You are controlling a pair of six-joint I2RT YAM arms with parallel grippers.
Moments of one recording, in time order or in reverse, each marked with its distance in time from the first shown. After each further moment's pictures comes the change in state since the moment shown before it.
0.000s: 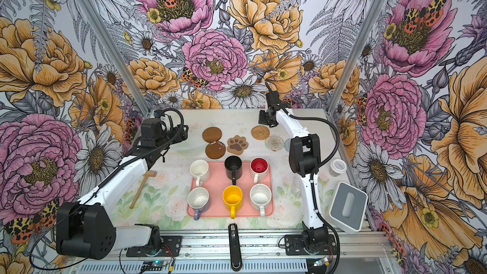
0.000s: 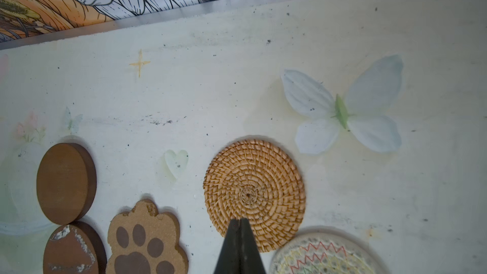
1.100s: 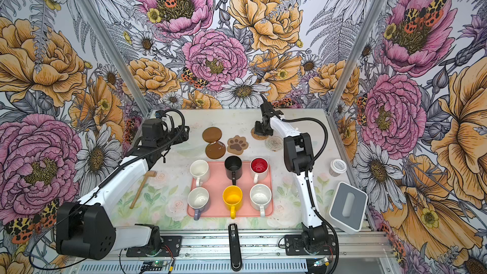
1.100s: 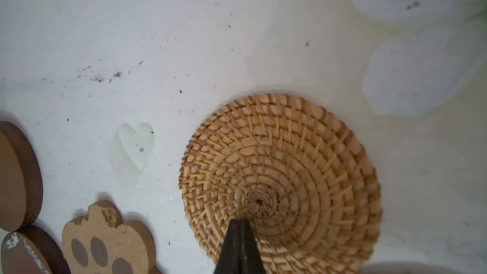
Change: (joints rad) left arm -0.011 0.000 0.001 -0.013 0.000 0.001; right arm 0.037 0.084 -0.071 0.024 -0.048 0.062
